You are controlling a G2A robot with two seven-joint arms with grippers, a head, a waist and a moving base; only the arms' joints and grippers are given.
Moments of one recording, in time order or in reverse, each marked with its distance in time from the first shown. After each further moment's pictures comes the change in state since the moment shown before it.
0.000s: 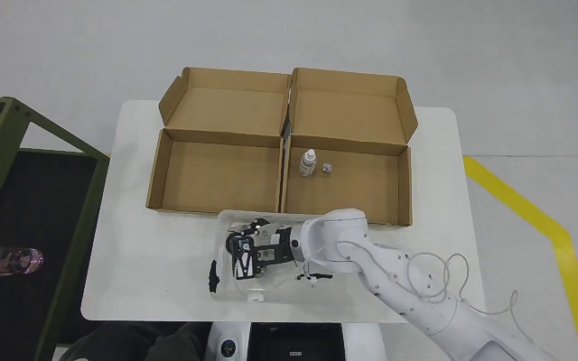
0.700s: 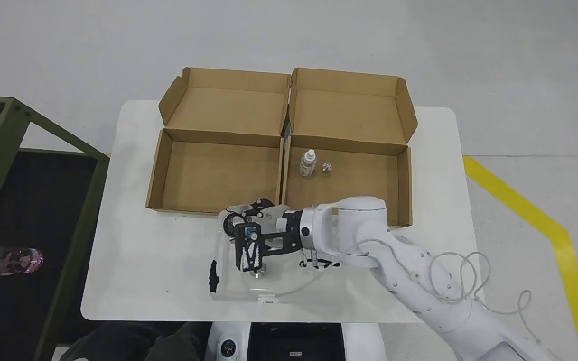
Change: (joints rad) left arm 0.000 0.000 0.000 0.000 0.000 0.000 0.000; right arm 0.027 0.008 0.085 -0.101 -0.014 -0.005 -0.008
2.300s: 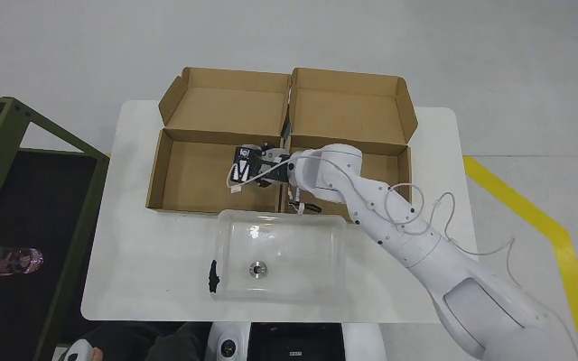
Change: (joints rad) left arm 0.000 0.000 0.000 0.000 0.000 0.000 0.000; right arm 0.332 -0.154 -0.135 0.590 -0.009 0.194 -0.076
